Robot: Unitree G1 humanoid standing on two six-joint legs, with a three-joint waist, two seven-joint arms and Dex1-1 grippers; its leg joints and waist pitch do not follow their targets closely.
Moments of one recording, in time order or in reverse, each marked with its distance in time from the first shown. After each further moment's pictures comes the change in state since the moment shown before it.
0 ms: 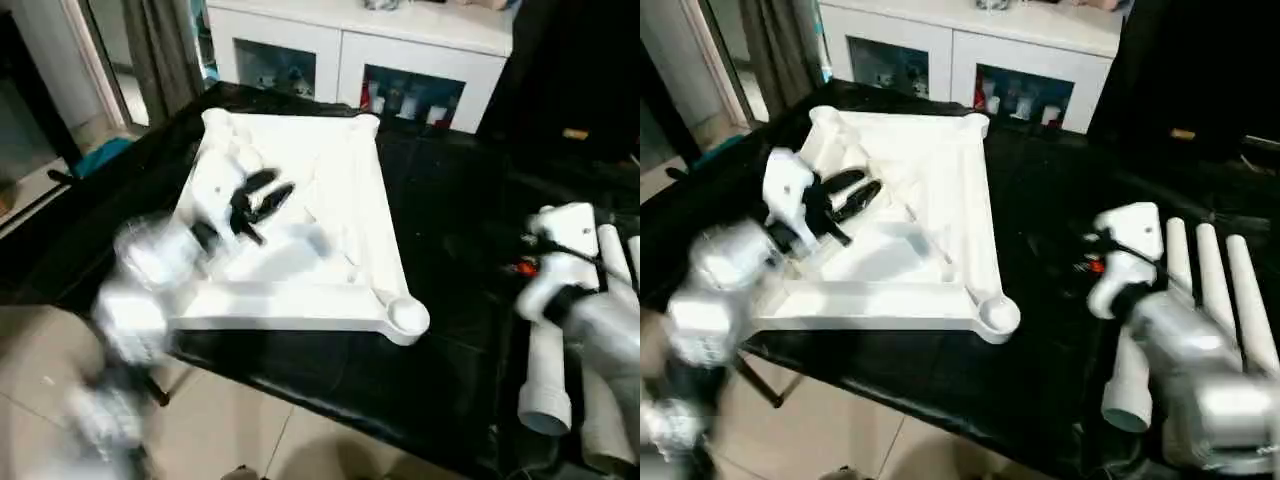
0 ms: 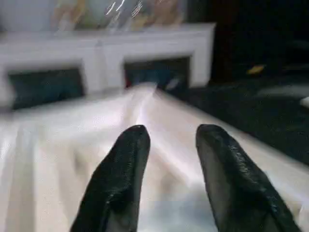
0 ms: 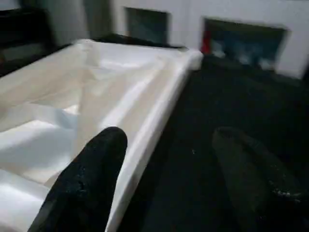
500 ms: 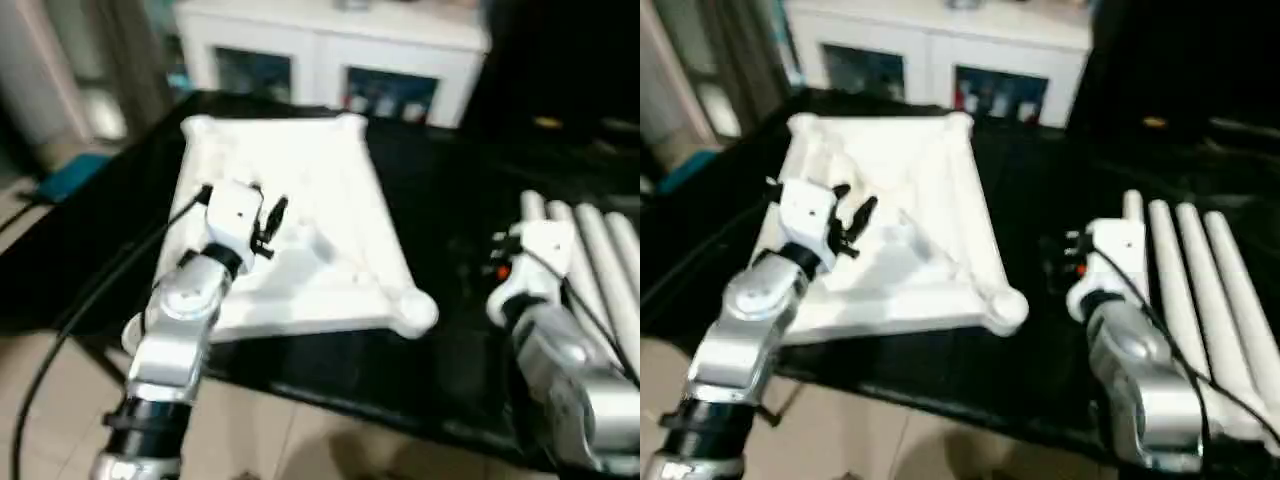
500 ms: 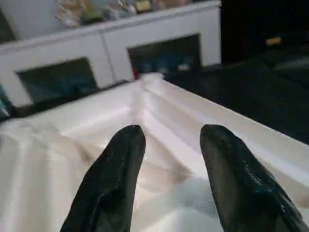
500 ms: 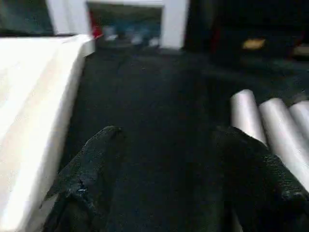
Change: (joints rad) left arm 0.013 -0.072 -0.108 -0.170 0.172 0.145 0.184; right arm -0.125 0.054 -0.007 0.102 -0.145 0.002 -0.254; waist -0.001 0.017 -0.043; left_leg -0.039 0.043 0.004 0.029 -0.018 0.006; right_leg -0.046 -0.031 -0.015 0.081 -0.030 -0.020
